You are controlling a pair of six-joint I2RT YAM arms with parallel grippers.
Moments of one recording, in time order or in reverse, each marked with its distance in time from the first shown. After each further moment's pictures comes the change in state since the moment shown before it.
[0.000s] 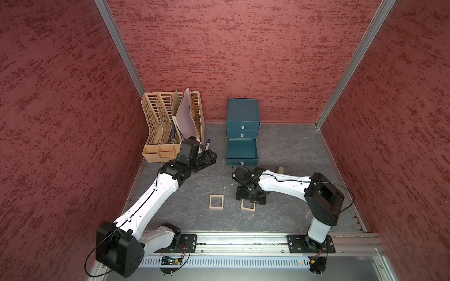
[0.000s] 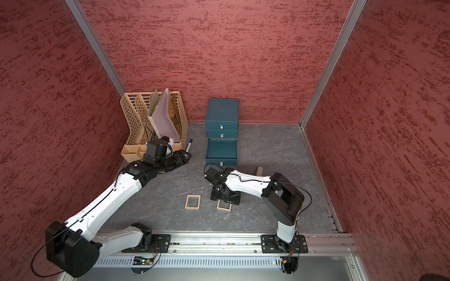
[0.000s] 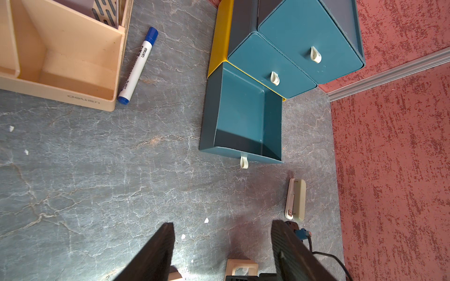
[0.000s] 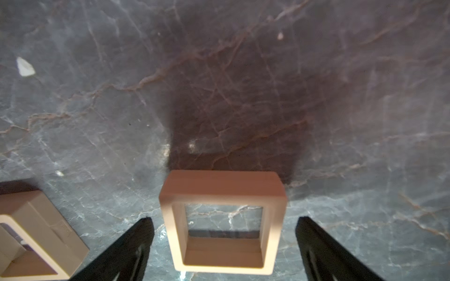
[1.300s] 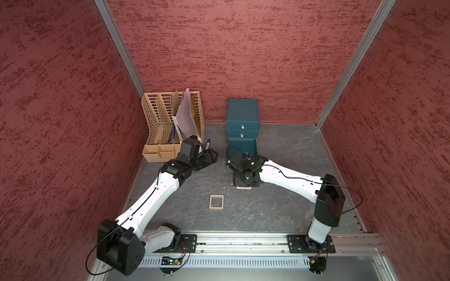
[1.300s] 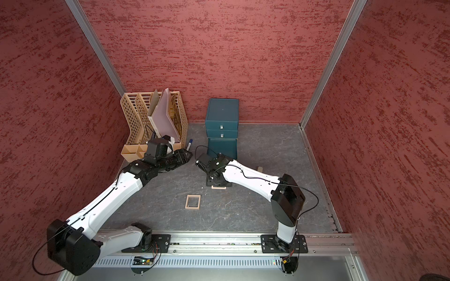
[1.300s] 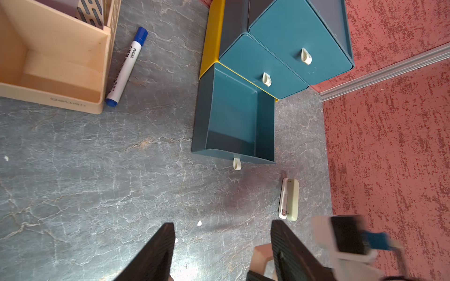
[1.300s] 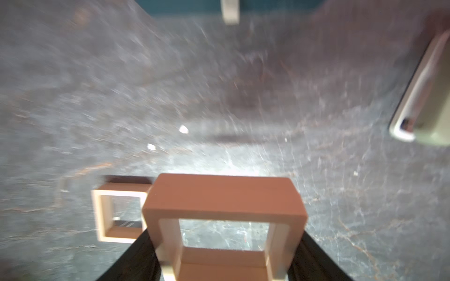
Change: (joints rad) left arm -0.001 0.016 0.001 0.036 0.027 -0.008; right arm 0.016 -0.010 0.387 -0.189 0.241 -0.203
